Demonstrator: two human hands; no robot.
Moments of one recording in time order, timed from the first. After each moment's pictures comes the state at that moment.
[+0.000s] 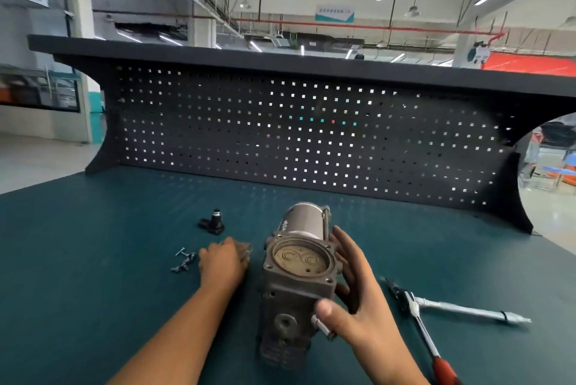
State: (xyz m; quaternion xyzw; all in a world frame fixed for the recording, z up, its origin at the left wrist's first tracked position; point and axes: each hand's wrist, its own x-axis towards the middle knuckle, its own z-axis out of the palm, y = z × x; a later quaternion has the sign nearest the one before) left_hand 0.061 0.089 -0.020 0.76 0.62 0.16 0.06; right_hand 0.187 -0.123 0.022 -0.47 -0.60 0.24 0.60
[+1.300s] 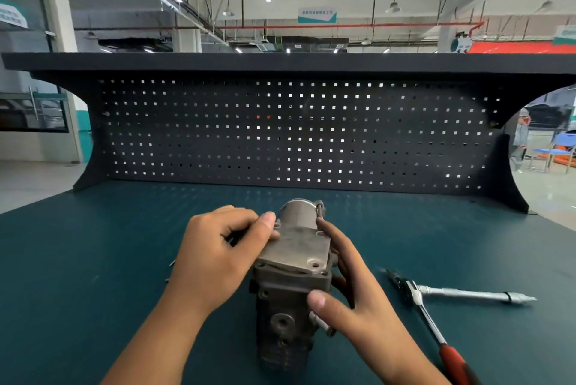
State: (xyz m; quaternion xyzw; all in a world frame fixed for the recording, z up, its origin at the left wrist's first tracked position) left_hand 0.026 -0.037 0.076 0.78 0.21 0.55 0.19; right_hand 0.188 -0.125 0.024 -0.47 -0.64 0.21 0.57
